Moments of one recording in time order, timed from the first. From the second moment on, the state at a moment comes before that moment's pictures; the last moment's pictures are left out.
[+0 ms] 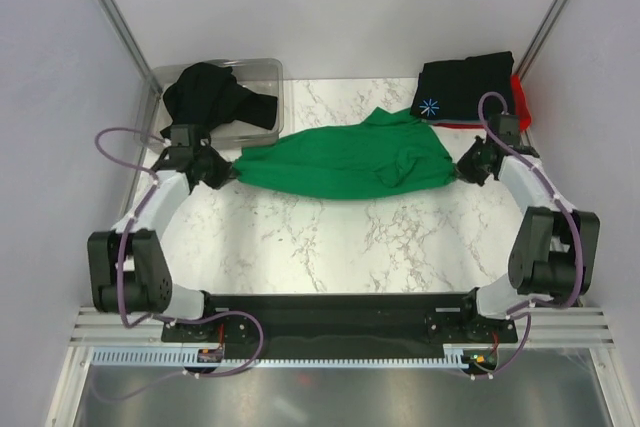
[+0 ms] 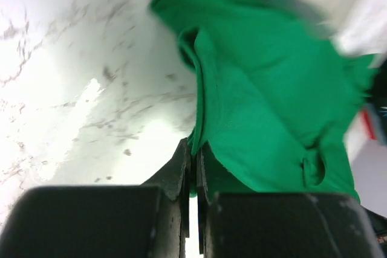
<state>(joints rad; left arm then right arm) 0.02 1.45 0.93 -0.40 0.18 -0.84 -0.14 1.56 1.03 -0.49 -0.11 0.60</state>
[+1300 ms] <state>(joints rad) 0.10 0.62 0.75 -0.89 0.15 -0.86 -0.20 0.80 0.70 -0.75 -0.19 0.73</state>
